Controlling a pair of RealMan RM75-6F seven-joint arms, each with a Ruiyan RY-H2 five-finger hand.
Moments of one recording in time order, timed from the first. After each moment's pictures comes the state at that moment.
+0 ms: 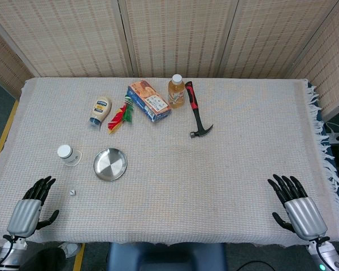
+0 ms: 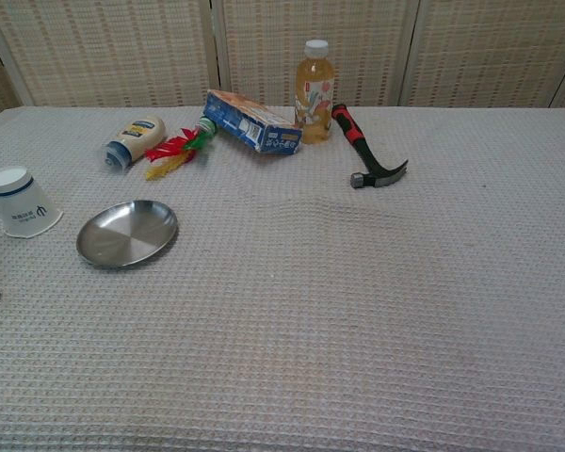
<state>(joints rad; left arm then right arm) -0.11 -1.31 0.02 -1.48 1.55 1.44 0.01 0.07 -1.10 -0.07 -1.68 -1.67 1.43 -0.16</state>
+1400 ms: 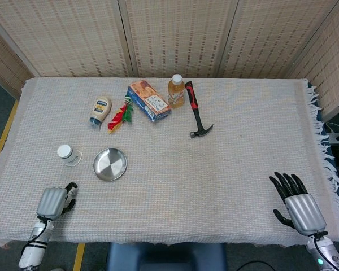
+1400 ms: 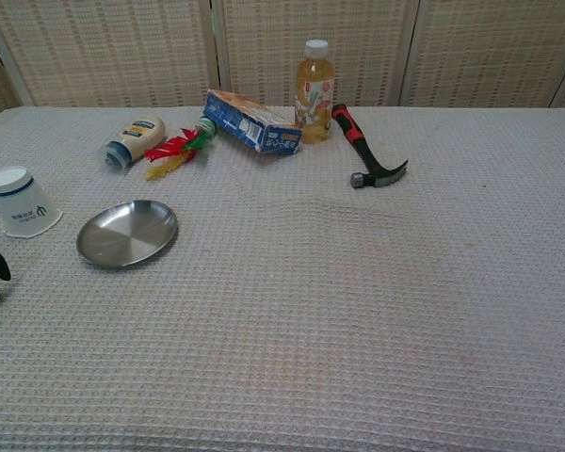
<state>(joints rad) -0.24 -1.60 -0.05 -1.13 1.44 1.26 0.15 0.09 -1.11 -0.05 -1.68 -1.61 1.38 -0.17</state>
